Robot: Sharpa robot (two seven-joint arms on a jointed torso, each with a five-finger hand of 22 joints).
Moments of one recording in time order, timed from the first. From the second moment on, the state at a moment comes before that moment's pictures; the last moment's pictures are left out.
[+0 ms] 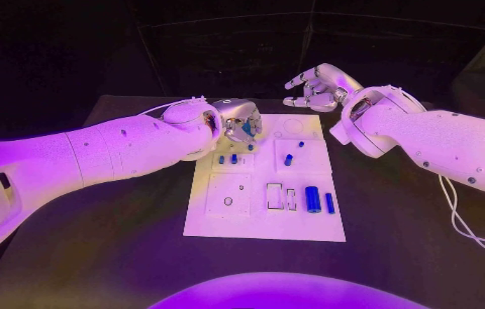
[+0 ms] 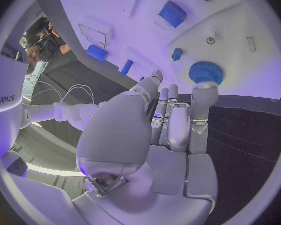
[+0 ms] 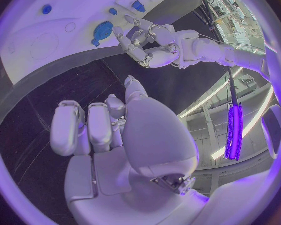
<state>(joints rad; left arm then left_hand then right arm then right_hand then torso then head) 1.25 -0.59 -0.11 1.30 -1.43 -0.21 -0.01 1.39 -0.10 0.26 -0.03 0.05 0.95 0.13 0.19 0.23 1.00 0.08 0.34 0.21 1.44 0.00 1.33 1.18 0.15 1.34 0.10 0.97 1.04 1.27 -0.72 -0.02 1.44 -1.08 -0.43 -0.04 1.49 0.01 -0.12 0.22 0.34 0.82 0.17 0.13 0.07 1.23 0.08 1.13 1.08 1.46 -0.01 1.28 1.03 0.08 1.41 0.09 1.39 1.18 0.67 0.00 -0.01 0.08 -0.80</state>
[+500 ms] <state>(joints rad) 1.25 -0.53 -0.13 1.23 -1.53 -0.12 -0.04 1.38 -0.11 0.27 -0.03 0.05 0.98 0.13 0.17 0.19 1.02 0.08 0.29 0.16 1.46 0.00 1.34 1.17 0.13 1.37 0.10 1.02 1.09 1.27 -0.71 -0.02 1.43 -1.08 -0.42 -0.04 1.49 0.01 -0.12 0.22 0.34 0.82 0.17 0.13 0.07 1.23 0.08 1.13 1.08 1.46 -0.01 1.28 1.03 0.08 1.41 0.09 1.39 1.18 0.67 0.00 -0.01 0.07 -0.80</state>
